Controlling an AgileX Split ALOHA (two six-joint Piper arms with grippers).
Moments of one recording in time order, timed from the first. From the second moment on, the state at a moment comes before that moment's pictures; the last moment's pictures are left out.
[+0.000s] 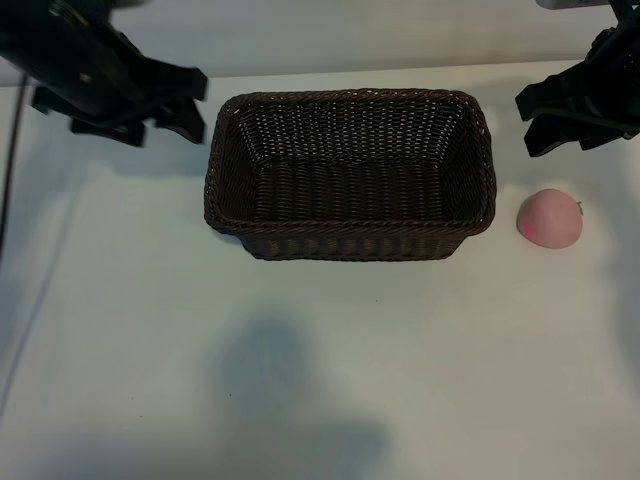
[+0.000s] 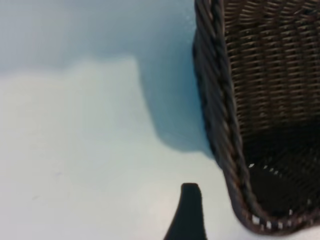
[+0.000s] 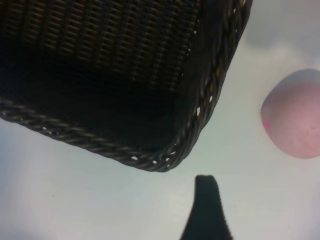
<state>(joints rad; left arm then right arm) -0.19 1.72 -1.45 -0.26 0.96 0.05 0.12 1.61 -1.33 0.26 1.04 -0.14</state>
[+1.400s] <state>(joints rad) 0.11 0.36 -0.82 -0.18 1.03 0.24 0.12 1.61 -1.33 0.26 1.04 -0.14</state>
